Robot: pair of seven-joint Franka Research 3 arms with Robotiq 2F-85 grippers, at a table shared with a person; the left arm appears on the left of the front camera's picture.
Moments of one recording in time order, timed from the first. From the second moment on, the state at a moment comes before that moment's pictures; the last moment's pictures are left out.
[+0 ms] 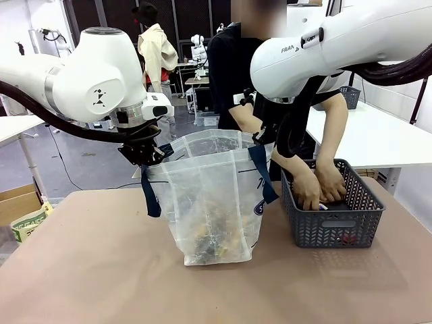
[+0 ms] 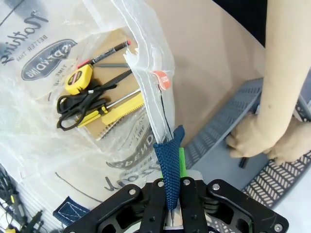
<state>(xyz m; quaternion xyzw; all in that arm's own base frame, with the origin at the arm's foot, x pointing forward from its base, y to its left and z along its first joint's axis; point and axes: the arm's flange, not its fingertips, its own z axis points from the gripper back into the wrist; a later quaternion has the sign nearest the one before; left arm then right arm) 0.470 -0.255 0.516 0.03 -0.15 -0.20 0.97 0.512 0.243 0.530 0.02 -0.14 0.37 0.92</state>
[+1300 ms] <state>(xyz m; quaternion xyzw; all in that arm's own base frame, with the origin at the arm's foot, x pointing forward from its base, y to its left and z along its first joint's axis) 0.470 -0.255 0.516 0.03 -0.15 -0.20 0.97 0.512 0.243 0.530 0.02 -0.14 0.37 0.92</state>
